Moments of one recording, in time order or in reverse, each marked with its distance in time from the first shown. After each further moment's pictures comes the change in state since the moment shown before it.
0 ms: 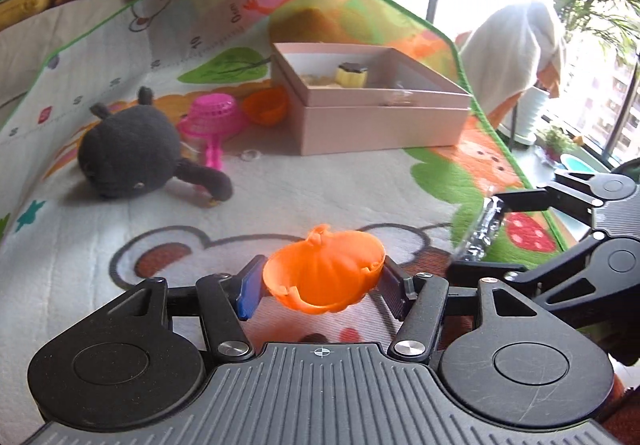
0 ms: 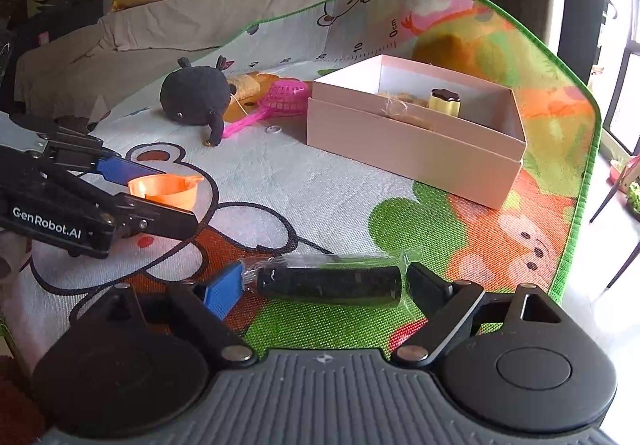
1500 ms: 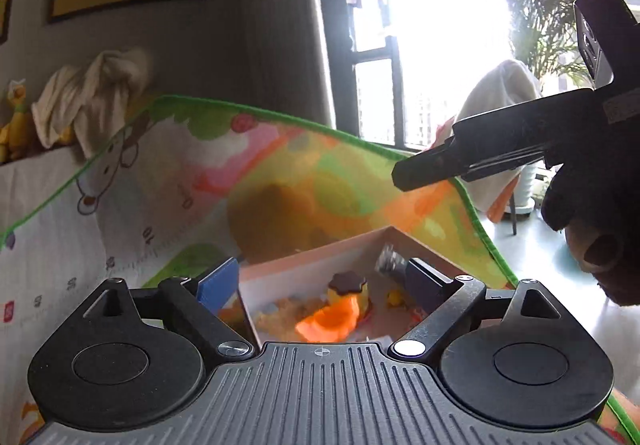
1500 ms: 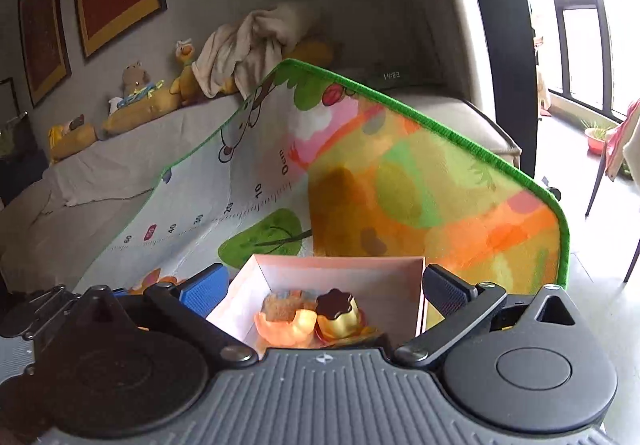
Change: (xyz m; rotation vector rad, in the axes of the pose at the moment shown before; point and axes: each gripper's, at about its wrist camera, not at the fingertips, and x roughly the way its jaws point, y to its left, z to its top) left arm 0.077 -0.009 0.150 0.185 -0.337 0.024; right arm 0.063 -0.169 0.171 0.330 -0.193 -0.026
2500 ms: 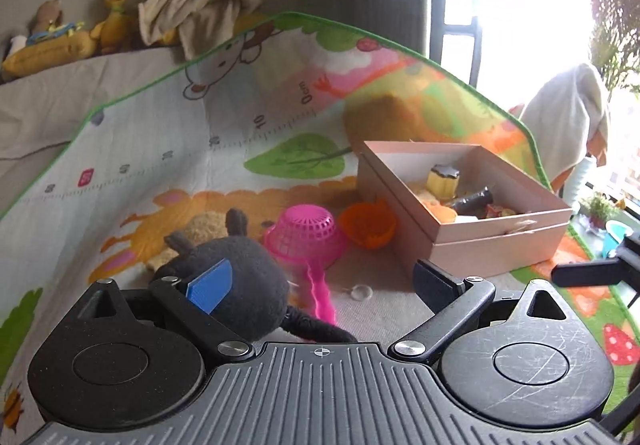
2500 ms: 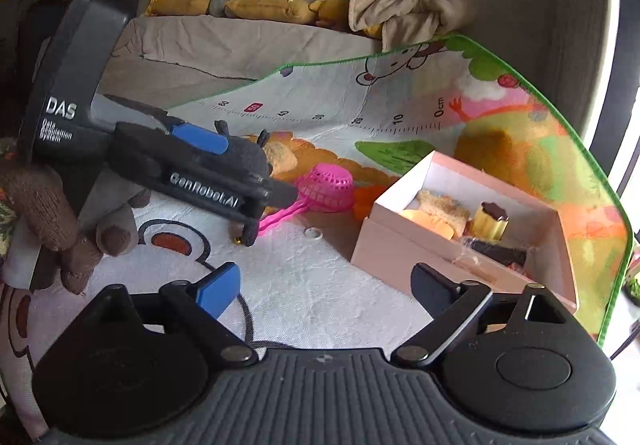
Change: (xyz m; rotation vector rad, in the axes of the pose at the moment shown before) left arm -0.074 0.070 -0.082 -0.188 0.125 0.151; right arm -0.057 0.172 -0.146 -0.502 0.063 0.063
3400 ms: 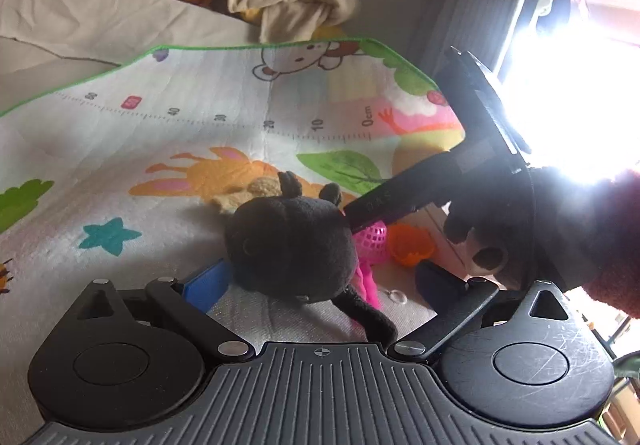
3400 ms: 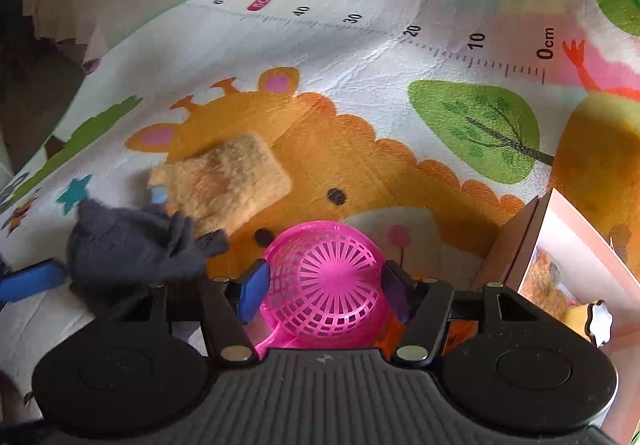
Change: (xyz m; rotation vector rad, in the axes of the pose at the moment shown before) left arm -0.033 0.071 -0.048 -0.407 -0.116 -0.052; right arm 0.198 -0.011 0.123 -0.029 0.469 0.179
